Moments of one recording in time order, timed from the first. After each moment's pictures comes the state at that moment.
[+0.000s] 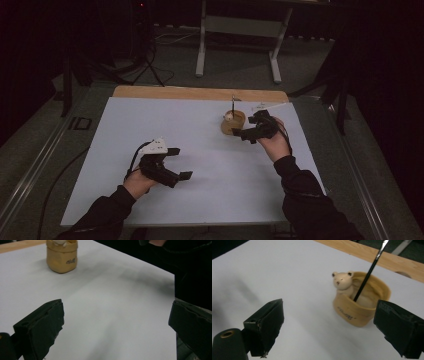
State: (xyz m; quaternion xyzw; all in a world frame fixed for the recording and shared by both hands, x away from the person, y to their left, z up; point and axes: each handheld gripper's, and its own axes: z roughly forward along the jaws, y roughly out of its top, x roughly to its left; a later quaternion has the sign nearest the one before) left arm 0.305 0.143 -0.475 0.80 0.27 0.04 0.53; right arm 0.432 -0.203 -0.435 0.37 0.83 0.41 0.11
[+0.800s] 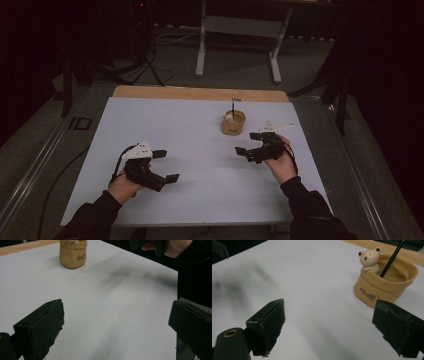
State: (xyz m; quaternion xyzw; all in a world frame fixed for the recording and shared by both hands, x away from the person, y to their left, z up) left arm 0.289 0.176 -0.475 0.80 0.28 0.06 0.53; right arm 0.378 -0.224 -0.457 0.32 0.83 0.45 0.10
